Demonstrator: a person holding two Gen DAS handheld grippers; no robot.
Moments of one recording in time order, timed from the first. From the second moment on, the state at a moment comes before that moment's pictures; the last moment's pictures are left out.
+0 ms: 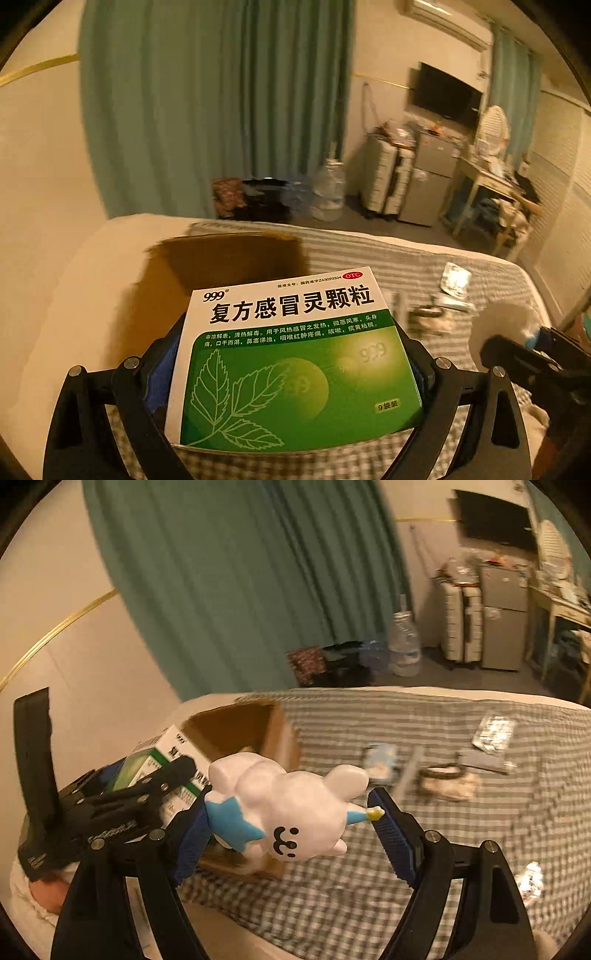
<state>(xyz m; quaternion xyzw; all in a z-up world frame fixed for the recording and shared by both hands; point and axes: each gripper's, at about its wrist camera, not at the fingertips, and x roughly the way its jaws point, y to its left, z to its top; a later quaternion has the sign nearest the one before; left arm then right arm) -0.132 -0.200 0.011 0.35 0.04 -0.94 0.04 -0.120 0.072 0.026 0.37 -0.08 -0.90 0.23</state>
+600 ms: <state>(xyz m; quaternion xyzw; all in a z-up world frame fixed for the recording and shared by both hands) -0.162 -0.276 -0.072 0.41 0.05 -0.91 0.10 -0.215 -0.063 -0.031 0.45 -0.07 -0.84 0.28</state>
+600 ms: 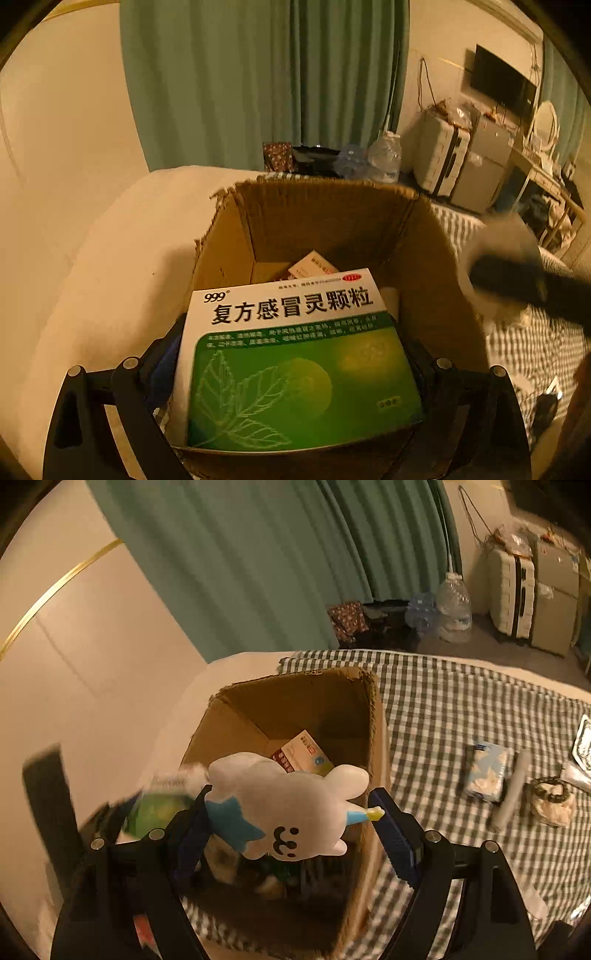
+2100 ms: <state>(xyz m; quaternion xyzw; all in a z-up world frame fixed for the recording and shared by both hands) -0.143 -0.024 -0.092 0.42 0.03 -0.91 -0.01 -0.126 0.310 -0.046 0.43 -0.18 -0.88 0.00</state>
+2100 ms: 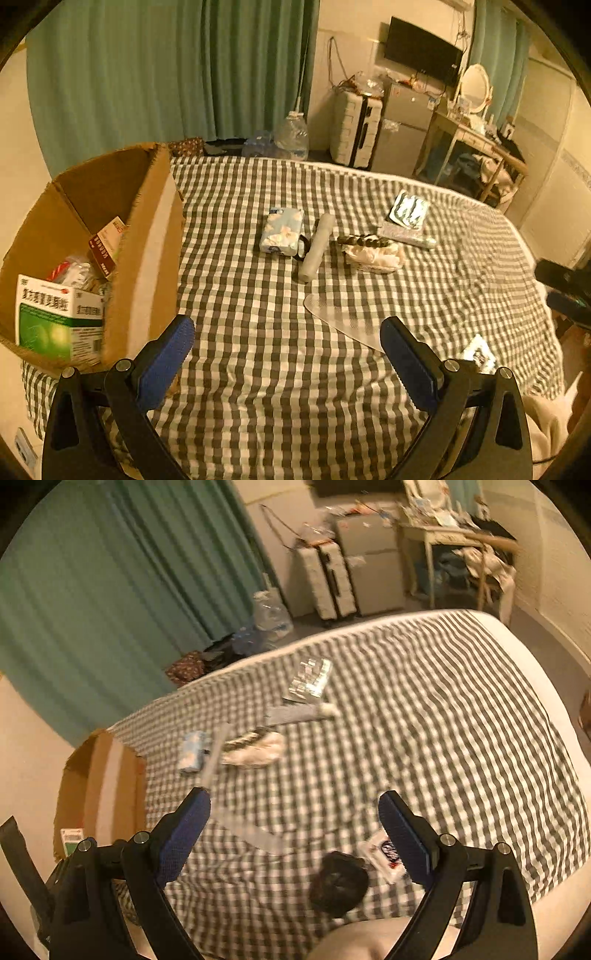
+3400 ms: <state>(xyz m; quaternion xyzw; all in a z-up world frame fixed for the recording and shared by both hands) -0.357 -0.023 -0.213 0.47 0.01 -0.88 0.02 -0.338 0.276 -0.194 0.53 0.03 -0.84 0.13</state>
